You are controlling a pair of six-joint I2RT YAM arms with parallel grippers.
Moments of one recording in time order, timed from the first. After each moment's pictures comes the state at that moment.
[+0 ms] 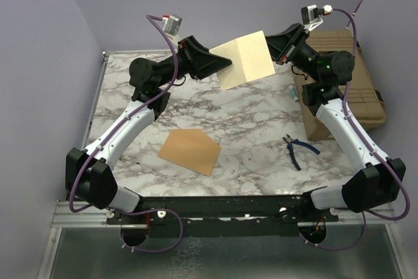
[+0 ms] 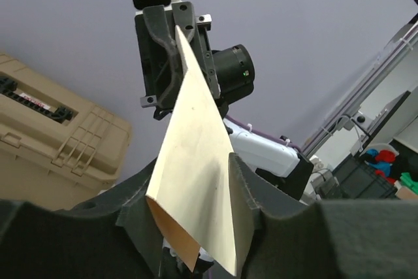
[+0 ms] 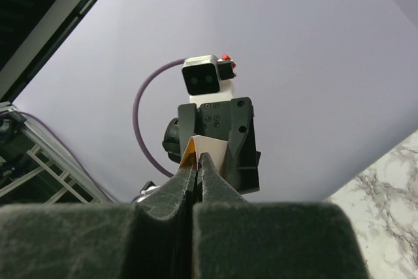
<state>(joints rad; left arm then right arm) -0.46 1.44 1.29 0.84 0.81 -1.20 0.27 1.38 1.30 0.75 -0.77 1.35</state>
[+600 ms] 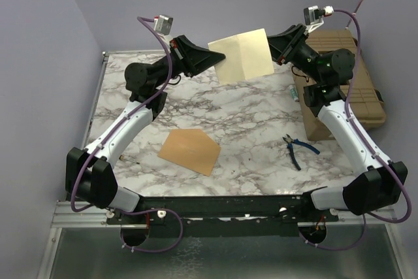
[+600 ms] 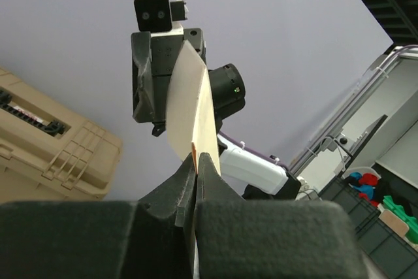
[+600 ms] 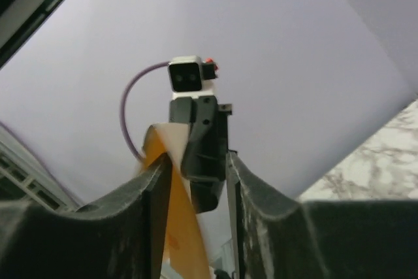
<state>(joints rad) -0.42 1.44 1.23 0.97 0.76 -1.33 0.27 1.36 1.29 0.72 -0.75 1.26</state>
